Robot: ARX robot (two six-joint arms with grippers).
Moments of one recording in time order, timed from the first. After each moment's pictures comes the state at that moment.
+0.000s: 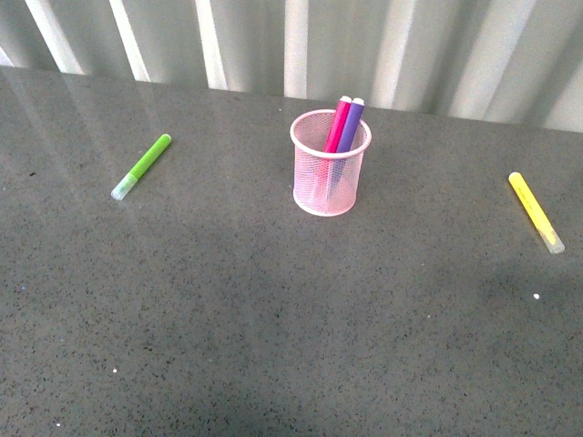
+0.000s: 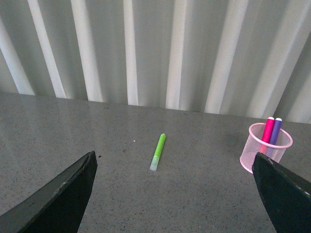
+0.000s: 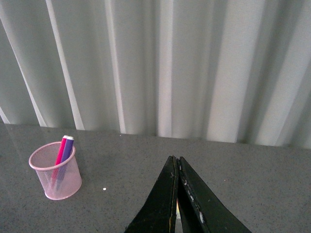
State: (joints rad) left arm 0.00 0.00 0.02 0.00 0.00 0.00; right arm 0.00 0.23 0.02 0.23 0.00 -0.01
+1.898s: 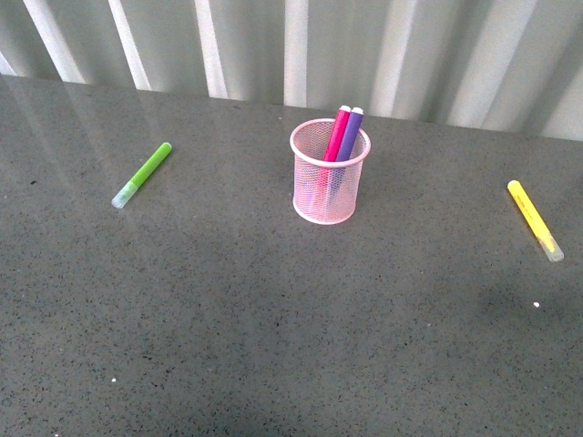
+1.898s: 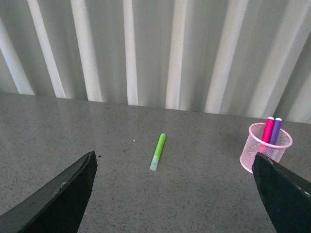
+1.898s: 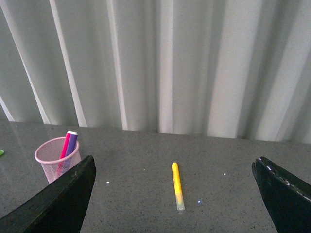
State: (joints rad) left arm 0.00 0.00 0.02 0.00 0.00 0.00; right arm 0.00 0.00 0.02 0.00 0.00 0.00
